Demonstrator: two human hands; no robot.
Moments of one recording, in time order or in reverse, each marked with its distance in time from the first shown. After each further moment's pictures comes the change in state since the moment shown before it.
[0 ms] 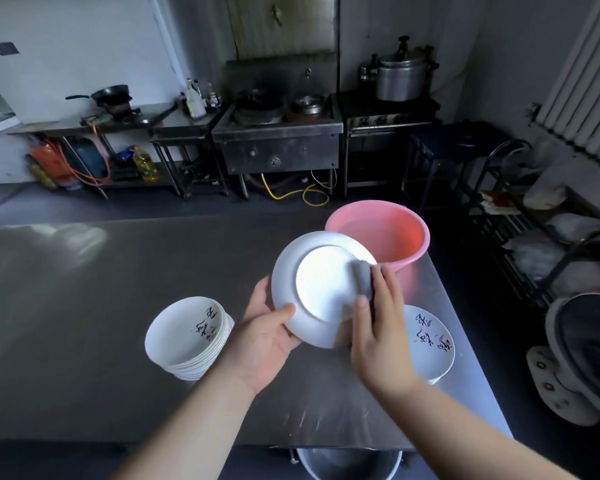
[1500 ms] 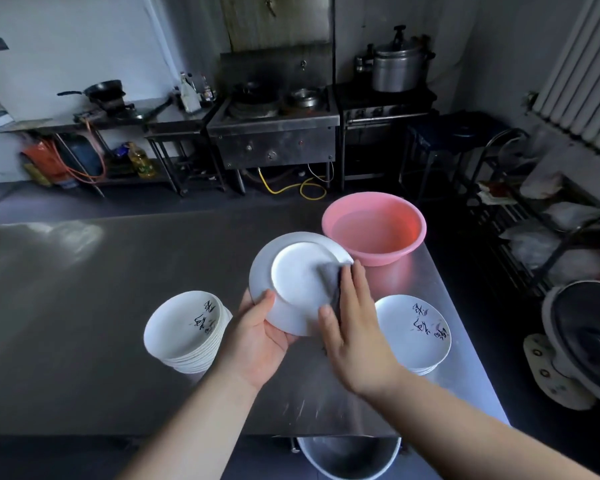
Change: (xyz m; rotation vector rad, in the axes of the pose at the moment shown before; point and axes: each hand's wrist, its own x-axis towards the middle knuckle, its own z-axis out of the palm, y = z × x) left_hand -0.005 -0.012 0.001 -0.191 0.083 0.024; right_hand -0.012 -0.002 0.010 -0.173 -0.265 -0.100
